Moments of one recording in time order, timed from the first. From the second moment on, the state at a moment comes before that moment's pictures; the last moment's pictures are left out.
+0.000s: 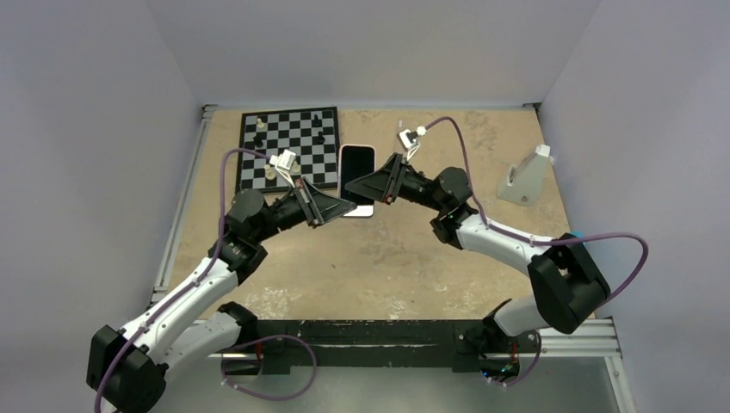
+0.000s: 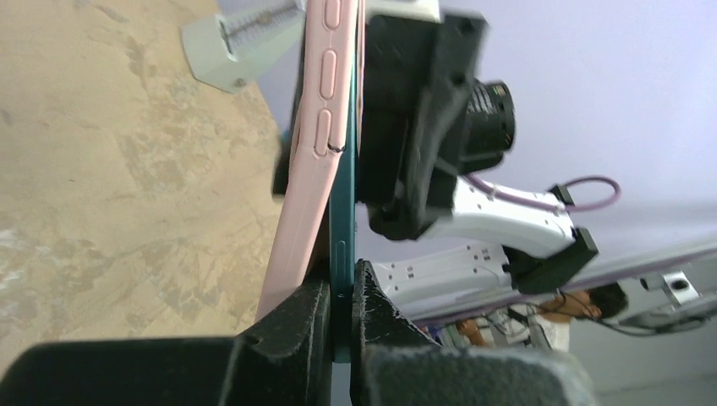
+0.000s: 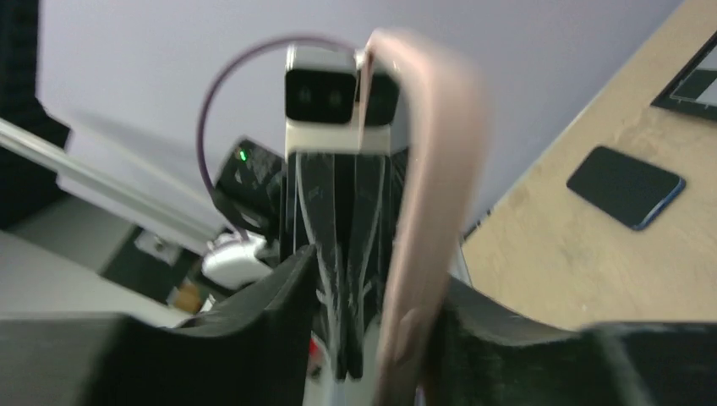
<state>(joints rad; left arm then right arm) -0.52 0.91 0.61 0.37 0.56 -1.12 0.62 1.45 0.79 1.00 -0.59 1.28</state>
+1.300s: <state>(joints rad) -0.52 0.50 0.52 0.04 0.04 -1.48 0.73 1.54 0.83 0.96 -0.70 1.24</state>
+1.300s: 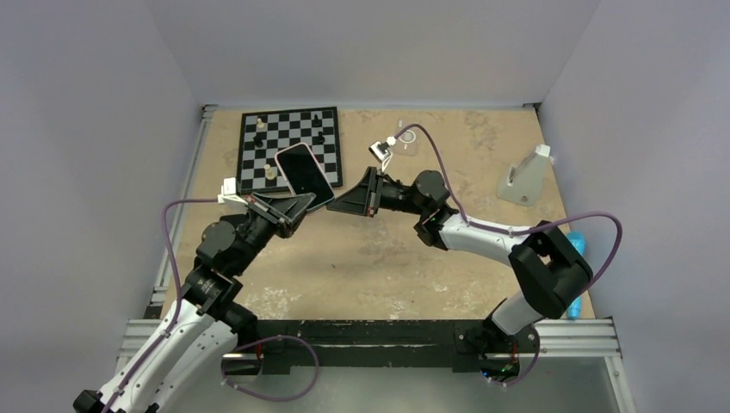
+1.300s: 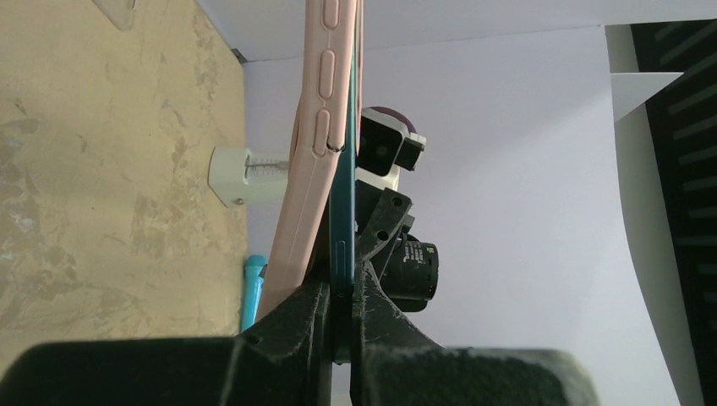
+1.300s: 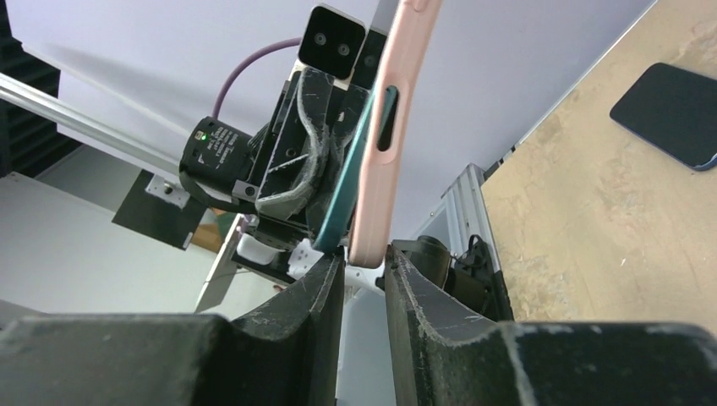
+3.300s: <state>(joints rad) -0.51 0.58 0.66 -0.80 -0.44 -1.40 0.55 1.48 1.06 0.31 -0.08 0.92</state>
